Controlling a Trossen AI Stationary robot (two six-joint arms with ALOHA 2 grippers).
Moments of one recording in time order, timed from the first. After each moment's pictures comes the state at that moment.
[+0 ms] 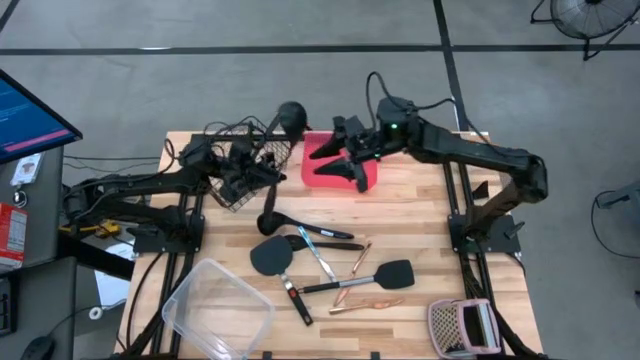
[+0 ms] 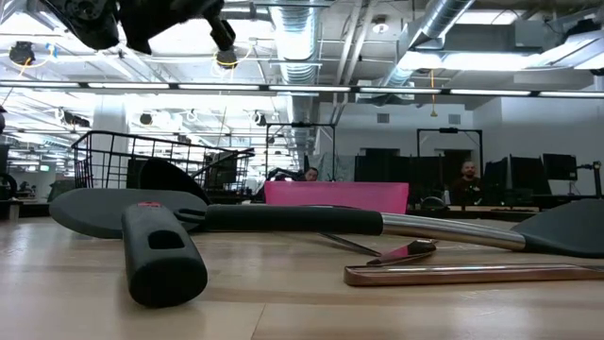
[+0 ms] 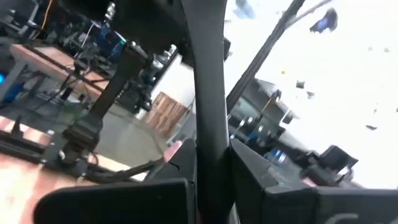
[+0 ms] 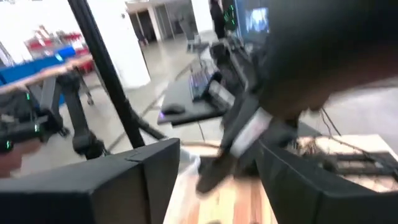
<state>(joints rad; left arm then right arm) 0.42 1.10 0.57 0.95 0.70 -0.90 -0.22 1.52 1.55 -0.14 -0.50 0.15</state>
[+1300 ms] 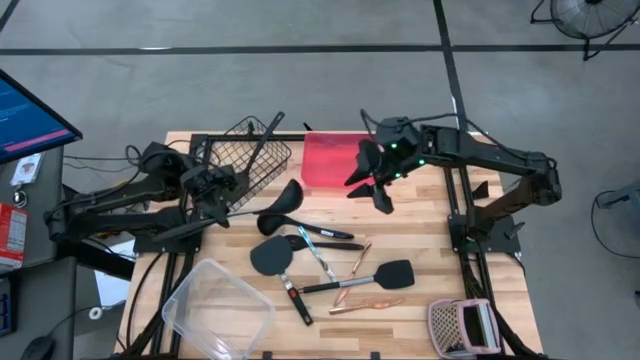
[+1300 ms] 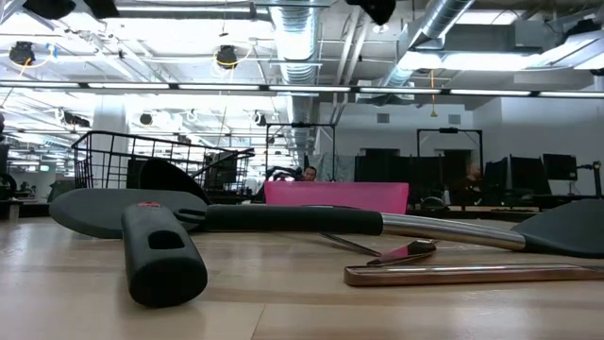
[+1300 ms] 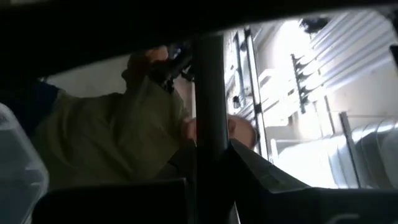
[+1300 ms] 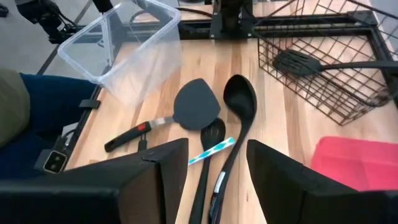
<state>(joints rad) 0.41 0.76 0.57 0.73 1.23 -2.13 -0.15 1.42 1.55 -0.81 -0.32 -0.09</state>
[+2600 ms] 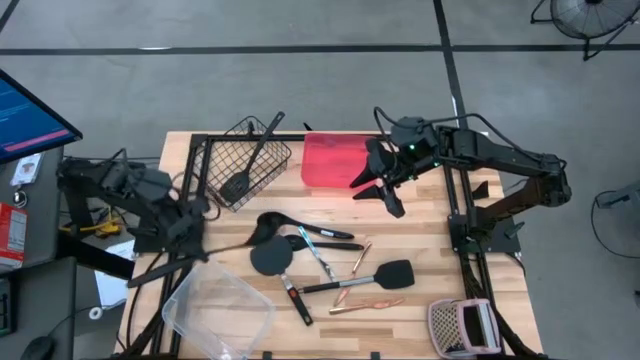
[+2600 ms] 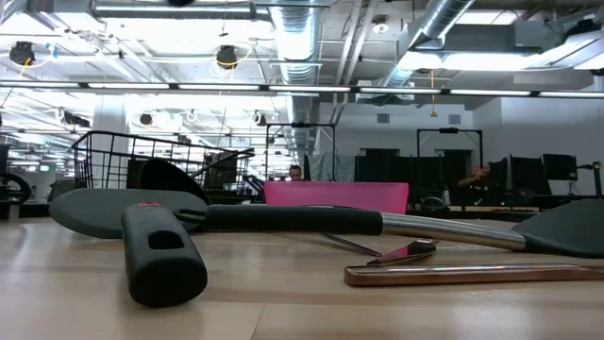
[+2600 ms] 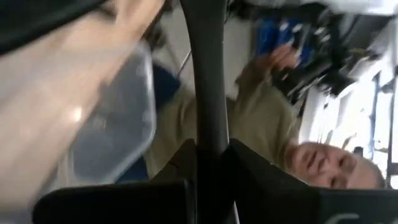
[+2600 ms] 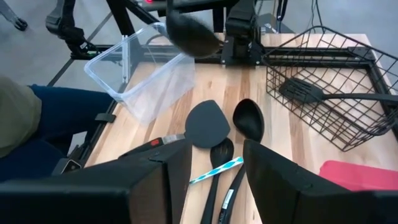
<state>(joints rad) -0.34 0.66 0.99 -0.78 0.43 -1.51 -0.11 1.35 1.55 -0.77 -0.31 -0.09</state>
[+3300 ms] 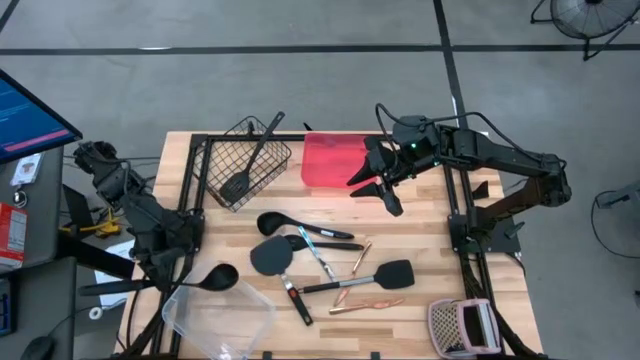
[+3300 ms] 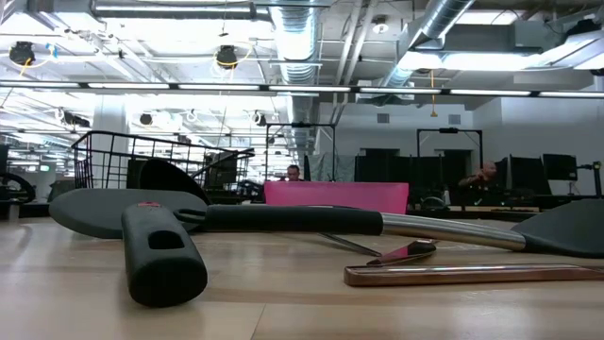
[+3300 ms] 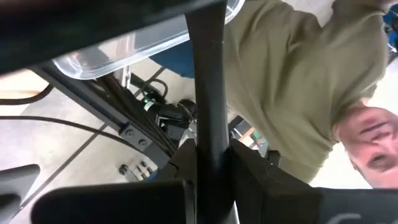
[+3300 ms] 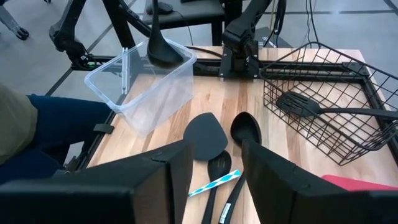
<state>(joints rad) -0.70 0.68 0.99 -0.93 0.53 -1.92 -0.11 1.36 1.55 -0.72 -0.31 -0.09</state>
